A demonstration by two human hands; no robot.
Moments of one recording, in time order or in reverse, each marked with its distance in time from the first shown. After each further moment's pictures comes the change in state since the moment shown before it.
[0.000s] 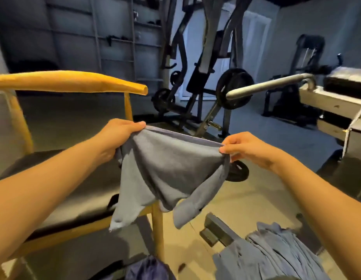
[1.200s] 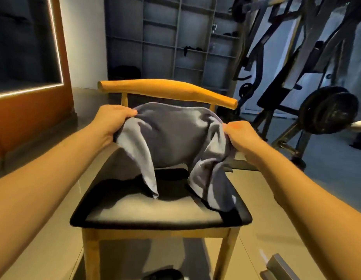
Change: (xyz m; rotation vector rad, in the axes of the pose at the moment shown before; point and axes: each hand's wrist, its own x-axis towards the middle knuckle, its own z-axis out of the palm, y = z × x) left_hand 0.015 -0.056 -0.237 -0.181 0.488 -0.028; right_hand 0.156 -0.161 0.197 -0.016 0.227 -0.121
